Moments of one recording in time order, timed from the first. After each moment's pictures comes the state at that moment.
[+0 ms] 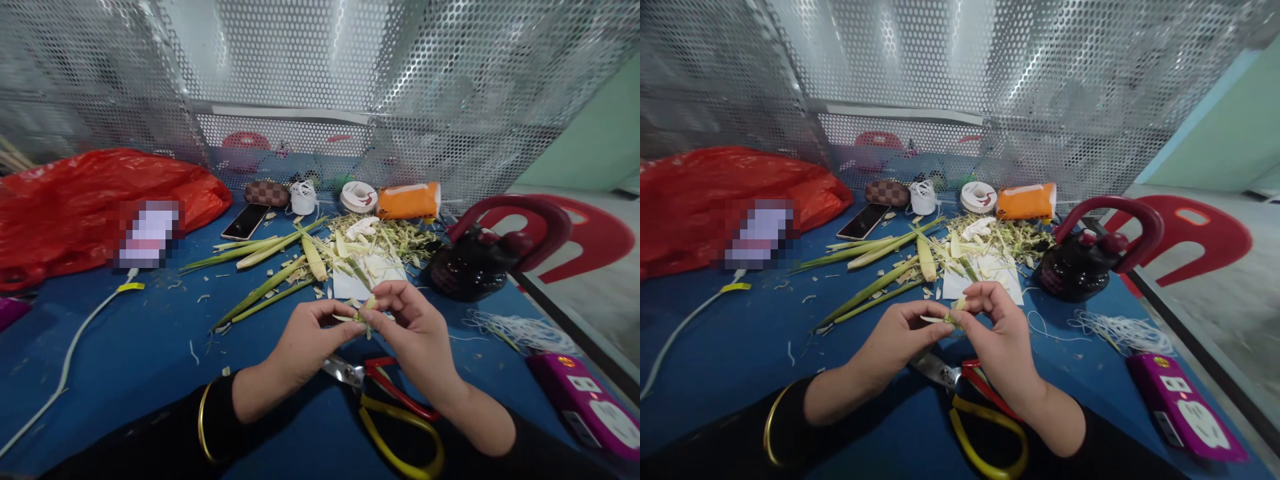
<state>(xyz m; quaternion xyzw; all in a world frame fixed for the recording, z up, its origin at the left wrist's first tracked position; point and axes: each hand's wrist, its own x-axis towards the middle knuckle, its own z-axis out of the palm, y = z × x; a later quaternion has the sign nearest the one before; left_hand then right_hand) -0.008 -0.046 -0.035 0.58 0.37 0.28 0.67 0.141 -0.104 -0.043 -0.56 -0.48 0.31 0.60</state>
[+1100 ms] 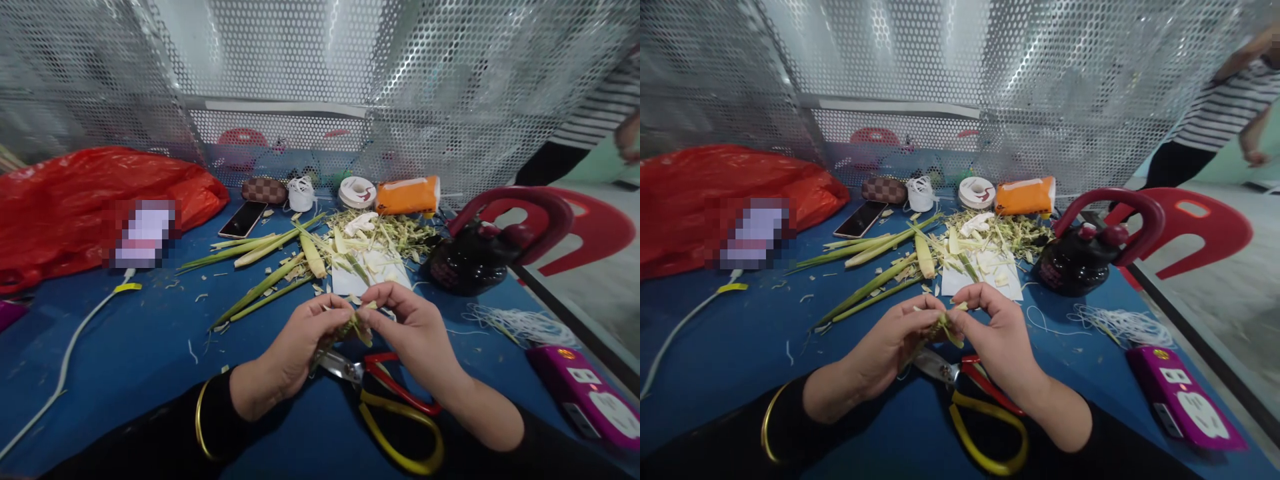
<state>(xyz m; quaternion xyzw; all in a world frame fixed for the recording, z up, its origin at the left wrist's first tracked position) -0.009 -0.050 -0.031 0.42 0.33 0.25 0.81 0.145 -0.104 -0.036 -0.58 -0.51 0.33 0.55</state>
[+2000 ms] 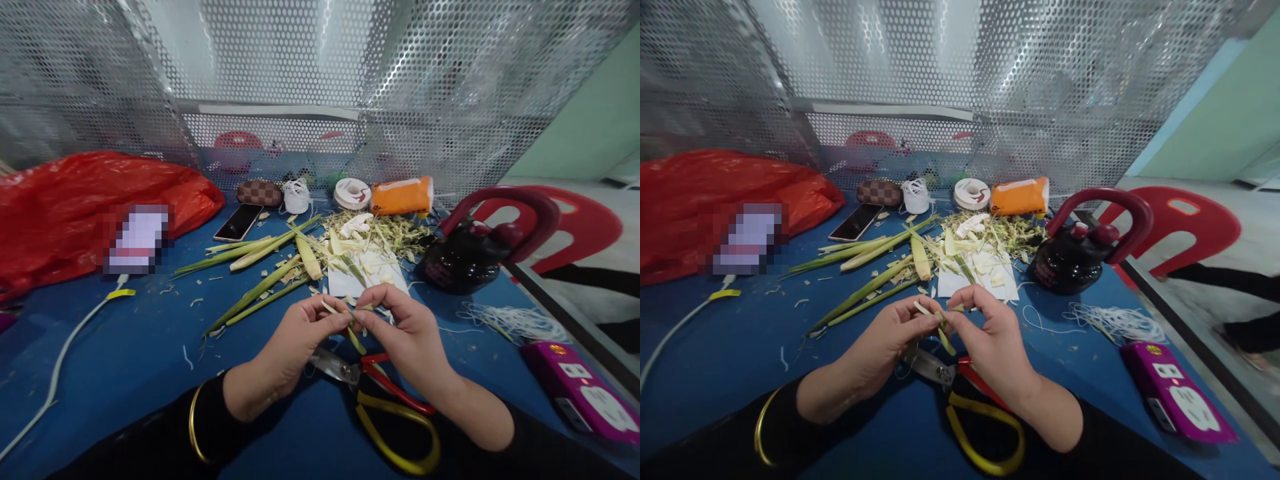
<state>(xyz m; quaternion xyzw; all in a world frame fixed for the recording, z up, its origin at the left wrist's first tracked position) -0.010 -0.047 -0.030 0.47 0.35 0.26 0.77 0.142 -0.107 -0.037 -0.56 -0.55 0.29 0.55</state>
